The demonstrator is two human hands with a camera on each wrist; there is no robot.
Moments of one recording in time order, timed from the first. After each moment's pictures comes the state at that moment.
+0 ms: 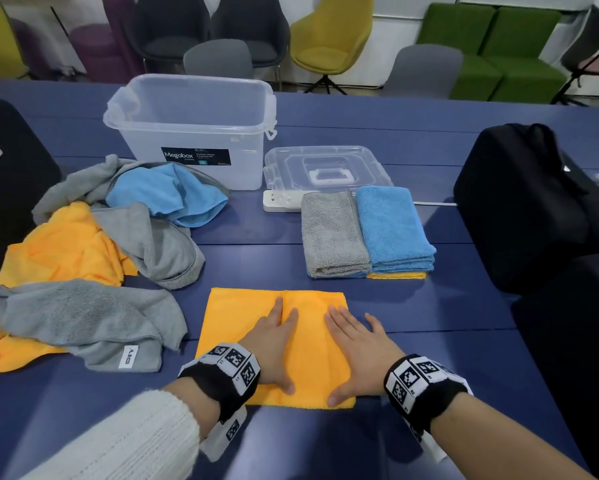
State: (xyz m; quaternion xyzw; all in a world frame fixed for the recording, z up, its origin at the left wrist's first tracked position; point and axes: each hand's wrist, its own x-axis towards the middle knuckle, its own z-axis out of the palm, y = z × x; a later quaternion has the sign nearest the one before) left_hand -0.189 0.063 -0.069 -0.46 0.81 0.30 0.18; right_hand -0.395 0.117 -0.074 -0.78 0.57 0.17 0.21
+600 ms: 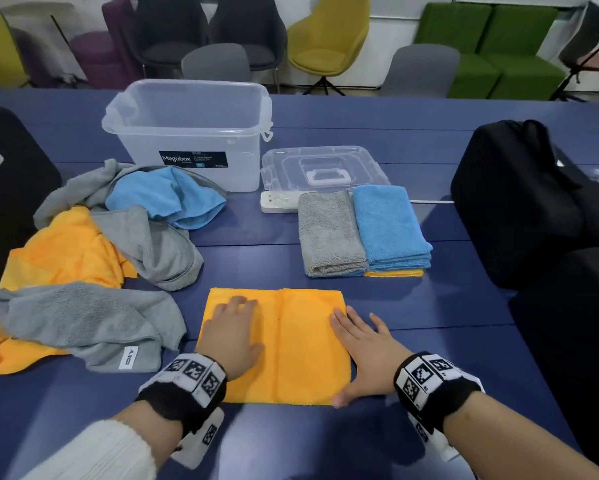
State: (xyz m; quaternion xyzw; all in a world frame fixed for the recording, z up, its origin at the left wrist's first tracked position) left_hand -0.150 0.066 -0.060 -0.59 0.79 0.19 0.05; right_hand -0.408 0.122 -0.071 -0.78 0.56 0.15 0.25
